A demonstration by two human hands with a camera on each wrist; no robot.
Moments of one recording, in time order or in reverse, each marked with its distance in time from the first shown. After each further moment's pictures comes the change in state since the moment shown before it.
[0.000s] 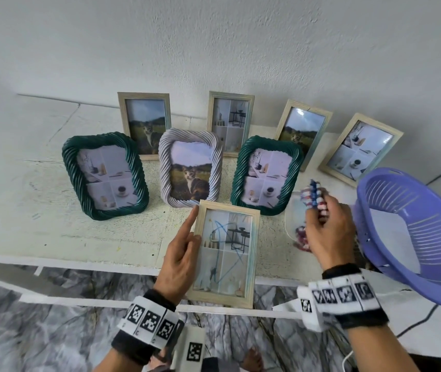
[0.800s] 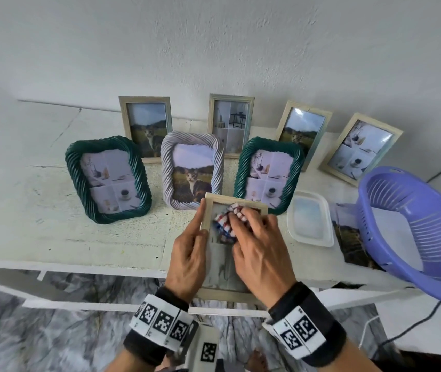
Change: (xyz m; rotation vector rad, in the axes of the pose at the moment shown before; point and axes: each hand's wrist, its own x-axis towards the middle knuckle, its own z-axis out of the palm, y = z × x) left_hand 0.007 0.017 0.009 0.035 0.015 0.098; right_hand -0.075 -0.076 0.035 -0.310 -0.290 -0.542
